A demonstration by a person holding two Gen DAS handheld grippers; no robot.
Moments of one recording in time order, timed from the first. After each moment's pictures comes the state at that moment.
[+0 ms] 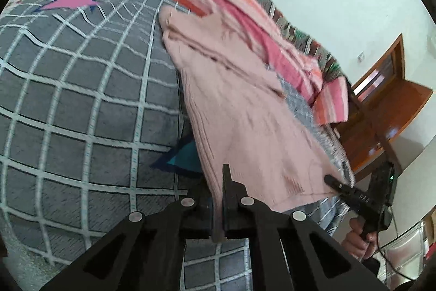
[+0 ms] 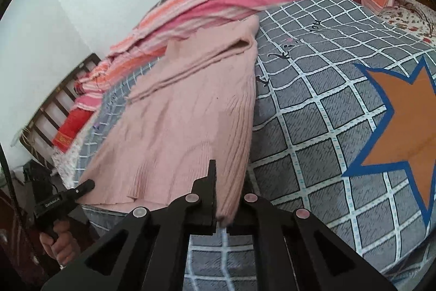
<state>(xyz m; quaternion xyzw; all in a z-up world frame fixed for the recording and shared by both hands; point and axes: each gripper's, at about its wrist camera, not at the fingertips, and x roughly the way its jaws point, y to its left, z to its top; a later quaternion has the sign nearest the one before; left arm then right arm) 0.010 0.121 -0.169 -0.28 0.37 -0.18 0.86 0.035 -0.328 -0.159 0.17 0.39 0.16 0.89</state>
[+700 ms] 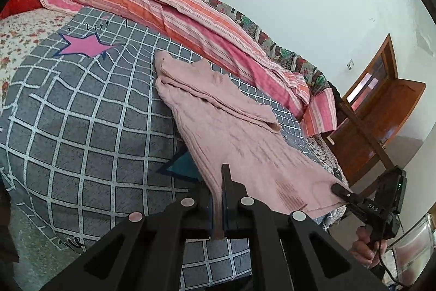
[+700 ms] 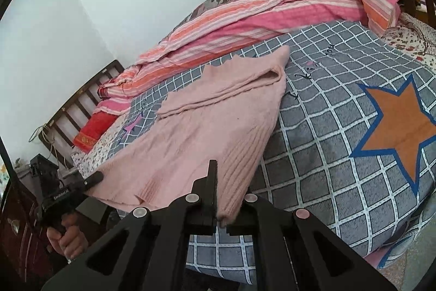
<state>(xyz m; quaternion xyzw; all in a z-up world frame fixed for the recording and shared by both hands) -0.035 0.138 -0.110 -0.26 0.33 -0.17 0.89 -0.030 -0.307 -0.103 0.17 0.35 0.19 0.90</state>
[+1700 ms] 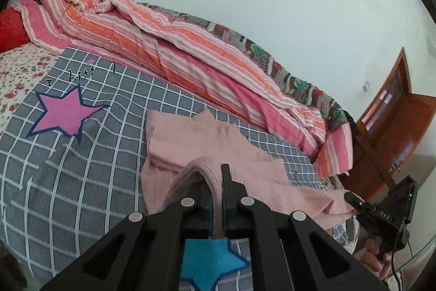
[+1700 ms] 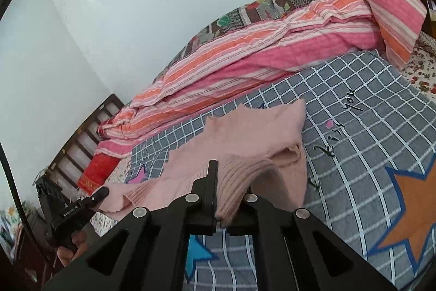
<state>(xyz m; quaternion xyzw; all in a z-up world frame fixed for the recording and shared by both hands) 0.099 0.137 -0.048 -0.26 0.30 -0.13 0.91 0.102 -0.306 -0.037 0.23 0.31 0.18 0.91</state>
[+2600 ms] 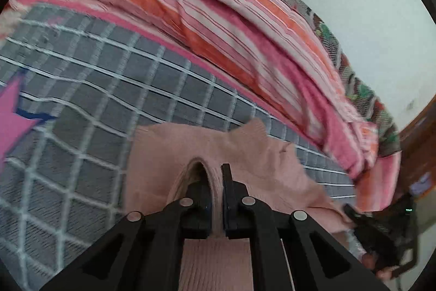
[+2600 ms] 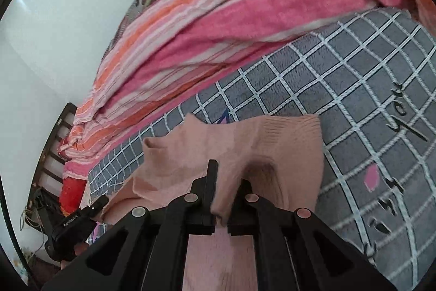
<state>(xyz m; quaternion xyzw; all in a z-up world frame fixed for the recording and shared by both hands) 0.315 0.126 -0.132 -0.30 0.40 -0.10 0.86 0.326 -0.296 -0.121 0.27 0.42 0.12 0.86</state>
